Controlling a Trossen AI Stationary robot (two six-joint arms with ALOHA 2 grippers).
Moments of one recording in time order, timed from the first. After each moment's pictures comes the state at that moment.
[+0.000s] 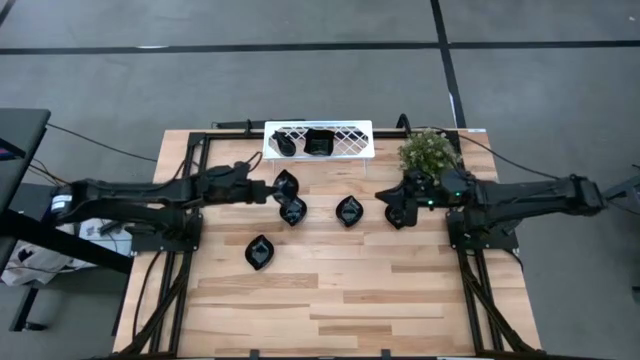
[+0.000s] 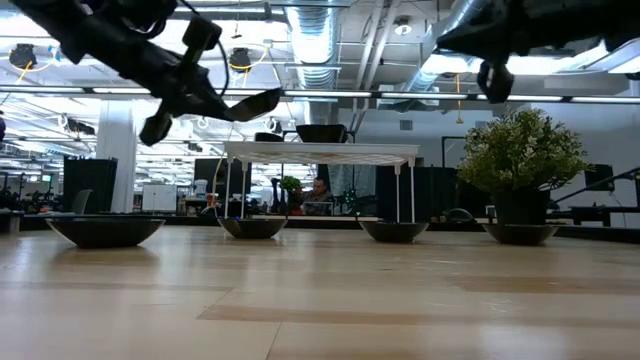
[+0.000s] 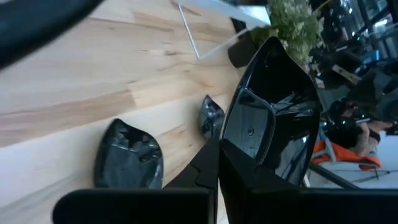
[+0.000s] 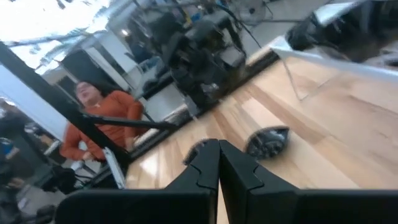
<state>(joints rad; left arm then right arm) 0.17 1.08 0.46 0.03 -0.13 -1.04 -0.04 0.68 0.44 0.15 0.07 0.60</state>
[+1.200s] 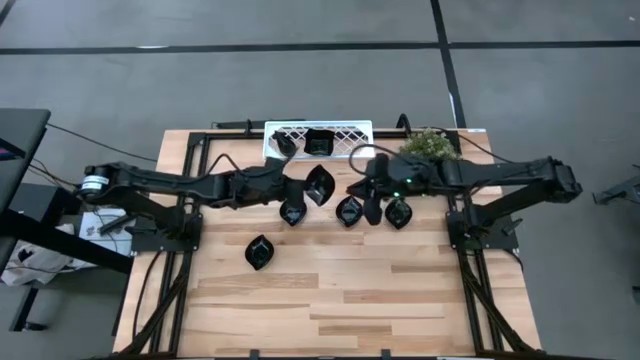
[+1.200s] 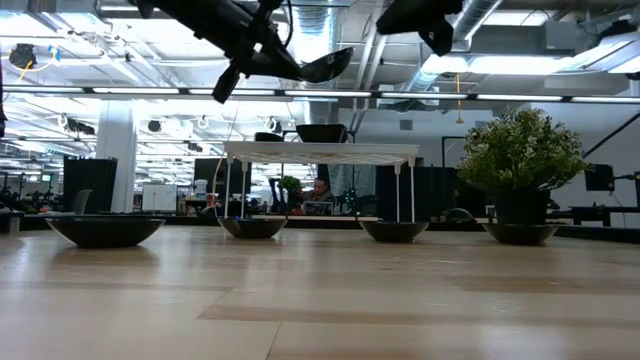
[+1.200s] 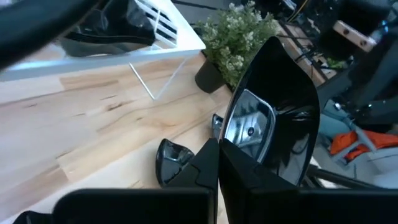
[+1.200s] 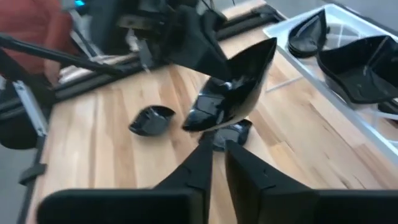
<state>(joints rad) 0.00 1.47 0.86 0.05 -0.36 -0.81 -0.01 1.18 1.09 -0.38 0.14 0.32</state>
